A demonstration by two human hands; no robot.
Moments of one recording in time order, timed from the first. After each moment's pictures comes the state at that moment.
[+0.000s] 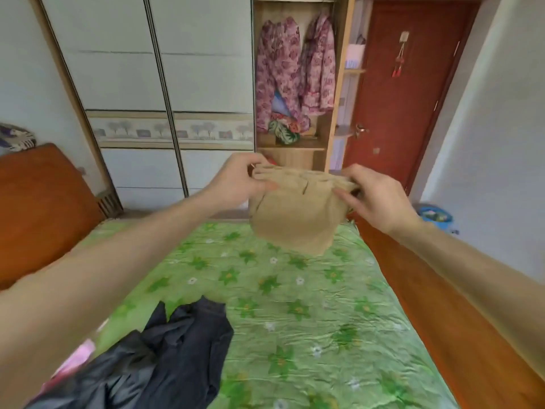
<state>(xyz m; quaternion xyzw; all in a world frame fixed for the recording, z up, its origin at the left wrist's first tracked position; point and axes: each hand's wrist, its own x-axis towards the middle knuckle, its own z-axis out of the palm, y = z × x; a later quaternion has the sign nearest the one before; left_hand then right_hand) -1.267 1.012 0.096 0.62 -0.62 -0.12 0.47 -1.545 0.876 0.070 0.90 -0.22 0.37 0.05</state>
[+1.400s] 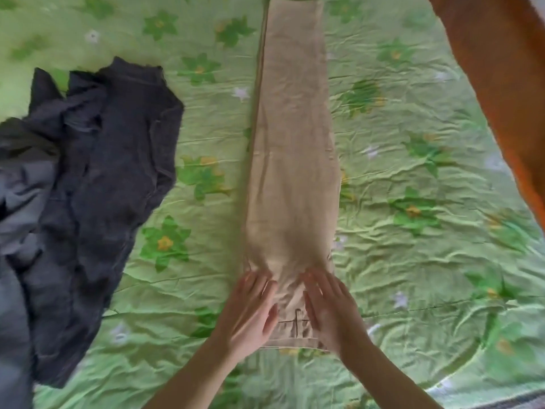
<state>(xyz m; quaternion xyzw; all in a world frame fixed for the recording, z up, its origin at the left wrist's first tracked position) -1.449 1.270 -0.654 0.67 -0.72 -0.15 0.06 -1.649 1.186 -0.654 0.91 -0.40 0.04 -0.15</state>
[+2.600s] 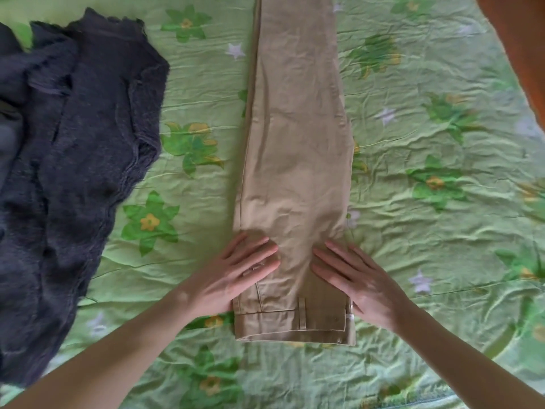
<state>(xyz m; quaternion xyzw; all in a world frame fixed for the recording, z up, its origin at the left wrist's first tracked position) -1.372 1.255 -0.708 0.47 -0.87 -0.11 -0.01 -1.710 1.140 -0.701 0.98 -0.17 -0.01 -0.08</state>
